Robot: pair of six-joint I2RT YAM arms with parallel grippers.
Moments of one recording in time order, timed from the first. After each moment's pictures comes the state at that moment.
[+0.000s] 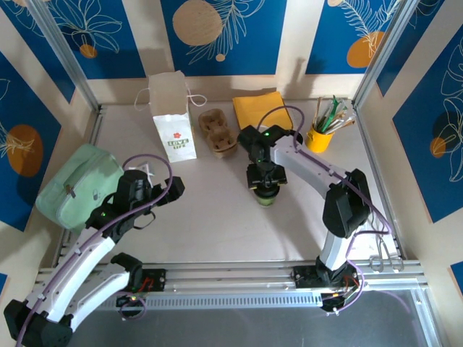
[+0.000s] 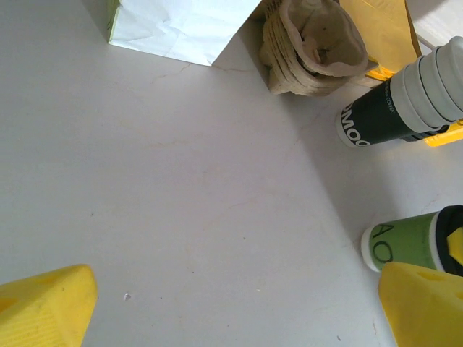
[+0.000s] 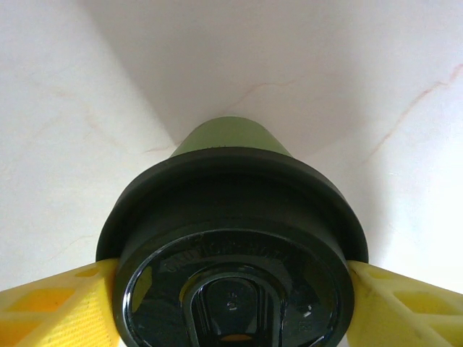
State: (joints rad) left arm -0.43 0.75 0.68 -0.59 0.02 -0.71; right arm 0.61 1.75 1.54 -1.36 0.12 0.56
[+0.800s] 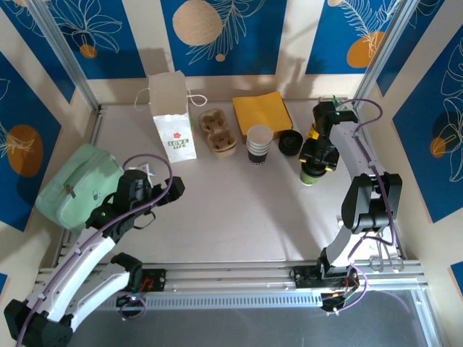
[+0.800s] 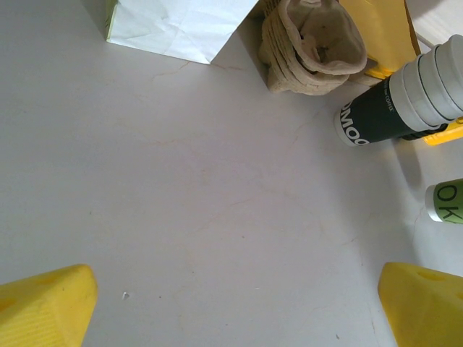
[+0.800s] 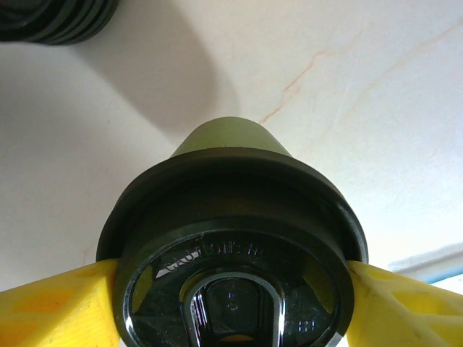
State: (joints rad) left arm -0.43 0.75 0.68 -0.59 0.03 -0.71; right arm 0.03 1.71 1.52 -1.24 0.06 0.44
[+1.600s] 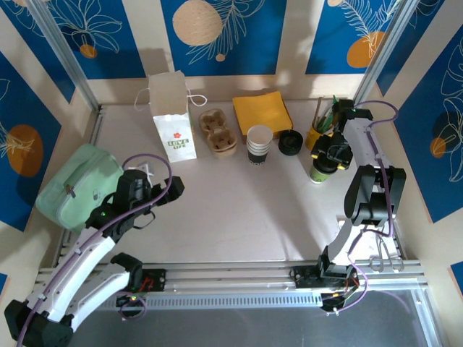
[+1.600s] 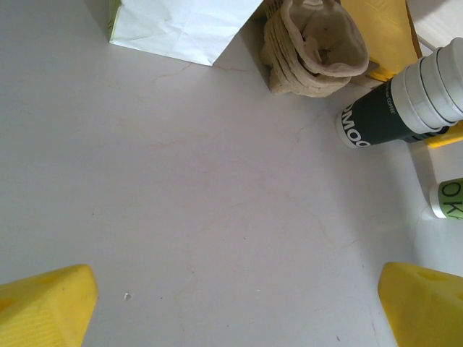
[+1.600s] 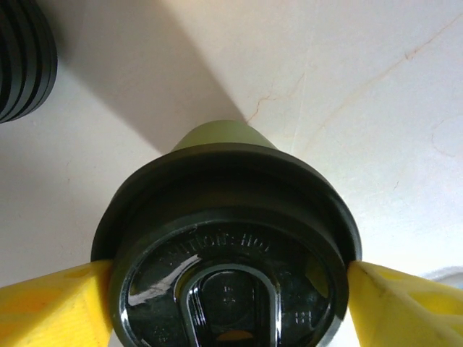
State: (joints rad) left arm -0.42 0.75 0.68 -0.59 0.03 -0.71; right arm -0.10 1.79 1.57 -1.23 0.02 0.39
